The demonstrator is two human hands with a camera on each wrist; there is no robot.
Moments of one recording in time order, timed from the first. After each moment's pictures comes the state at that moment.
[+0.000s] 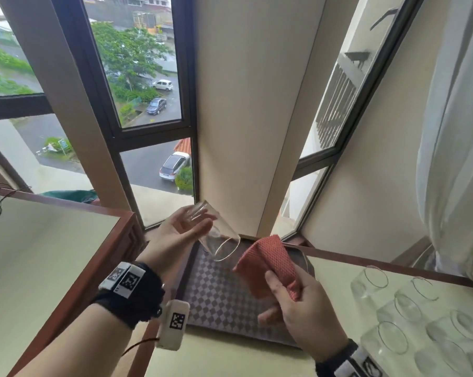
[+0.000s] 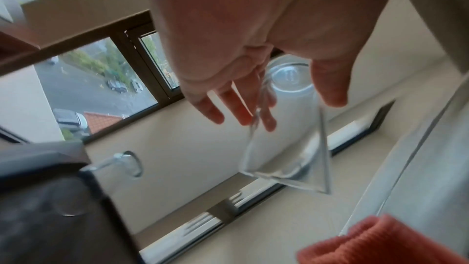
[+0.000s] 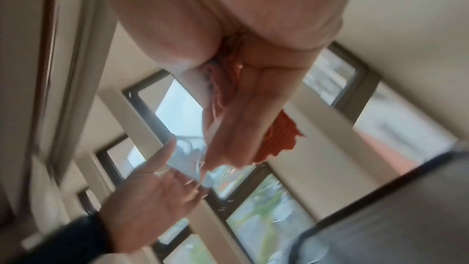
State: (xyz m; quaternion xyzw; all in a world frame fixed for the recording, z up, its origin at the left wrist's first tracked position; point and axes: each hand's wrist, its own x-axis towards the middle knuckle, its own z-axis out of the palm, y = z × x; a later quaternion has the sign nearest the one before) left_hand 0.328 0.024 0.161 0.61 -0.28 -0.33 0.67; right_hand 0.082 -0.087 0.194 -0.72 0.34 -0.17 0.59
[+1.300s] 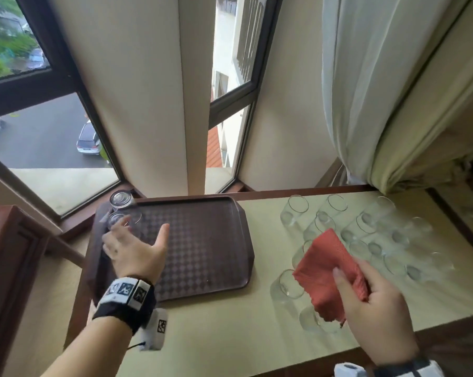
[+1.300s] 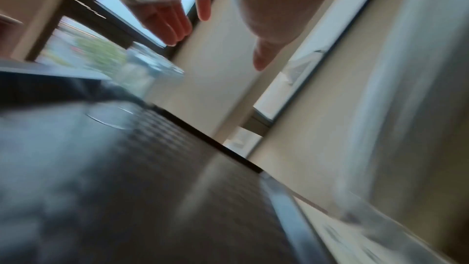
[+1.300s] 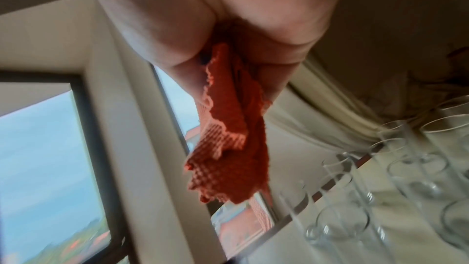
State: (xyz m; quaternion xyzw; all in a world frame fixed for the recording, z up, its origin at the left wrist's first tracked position) left_hand 0.243 -0.059 0.025 0.89 -0.16 -0.10 0.40; right_hand -0.119 -0.130 0.160 -0.73 0.56 -0.30 0.26
